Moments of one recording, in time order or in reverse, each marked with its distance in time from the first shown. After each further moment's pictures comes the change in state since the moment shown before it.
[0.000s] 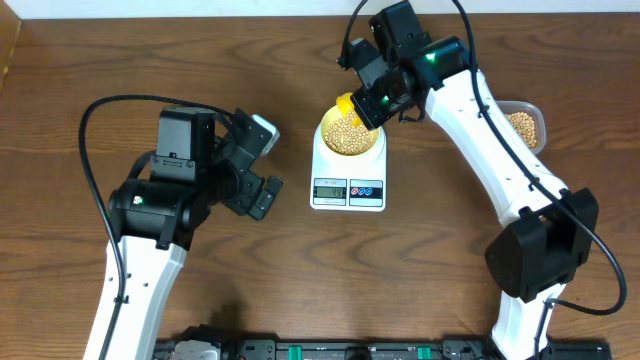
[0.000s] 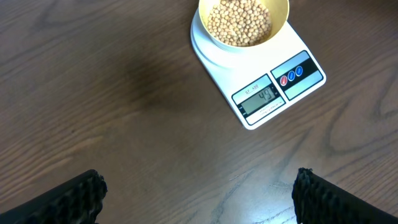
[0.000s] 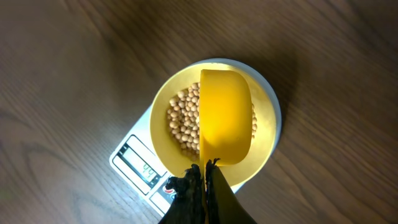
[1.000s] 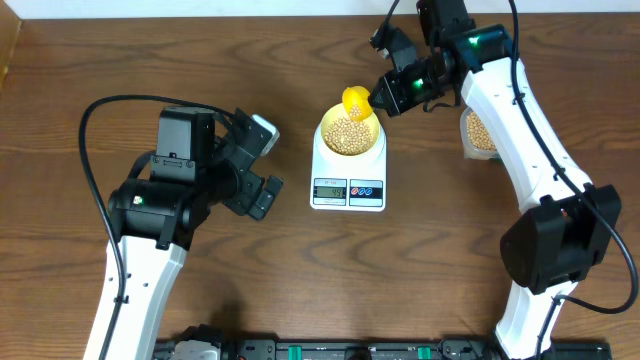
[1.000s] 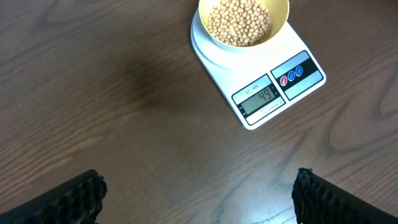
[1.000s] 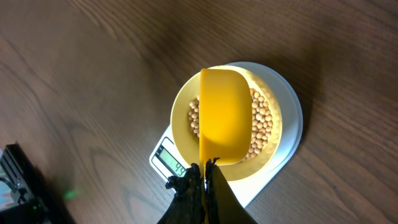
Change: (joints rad) left arm 0.000 0.000 0.000 0.000 0.000 0.000; right arm -0.143 0.000 0.000 -0.015 -0.285 0.046
